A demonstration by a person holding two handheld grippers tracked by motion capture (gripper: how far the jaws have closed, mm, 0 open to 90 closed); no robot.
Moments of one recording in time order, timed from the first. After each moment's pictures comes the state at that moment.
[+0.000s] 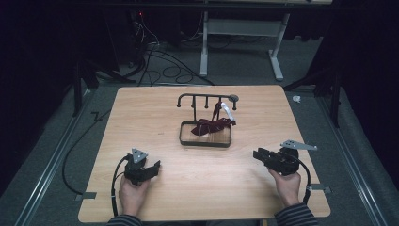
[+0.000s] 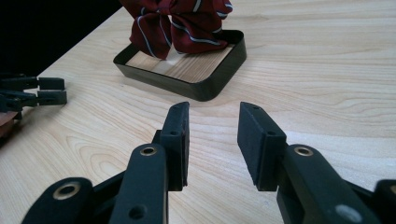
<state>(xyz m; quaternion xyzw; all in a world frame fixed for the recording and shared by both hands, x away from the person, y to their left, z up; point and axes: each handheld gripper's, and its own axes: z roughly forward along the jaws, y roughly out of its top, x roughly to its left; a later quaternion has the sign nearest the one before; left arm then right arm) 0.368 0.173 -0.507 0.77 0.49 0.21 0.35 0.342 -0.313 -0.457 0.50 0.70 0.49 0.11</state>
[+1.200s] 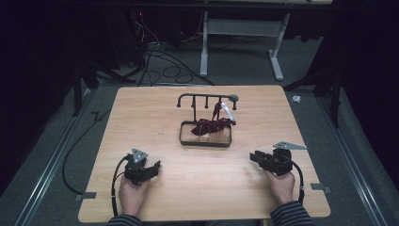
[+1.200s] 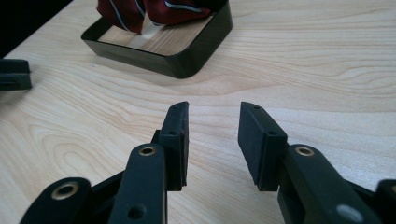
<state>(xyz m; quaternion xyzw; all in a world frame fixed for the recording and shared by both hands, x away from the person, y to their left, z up) 0.368 0.173 -0.507 0.77 0.49 0.21 0.35 0.354 -0.306 -0.483 0.53 0.71 0.45 0.11</state>
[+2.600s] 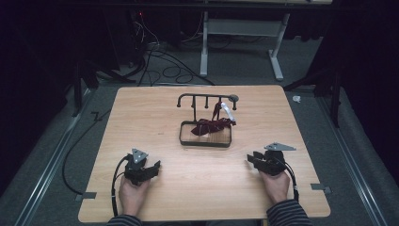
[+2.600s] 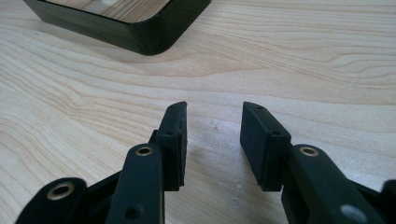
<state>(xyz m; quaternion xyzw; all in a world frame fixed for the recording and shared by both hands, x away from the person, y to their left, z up) 0.368 0.173 -0.507 0.77 0.49 0.21 0.35 0.363 -0.292 -0.502 0.52 0.74 0.39 0.16</state>
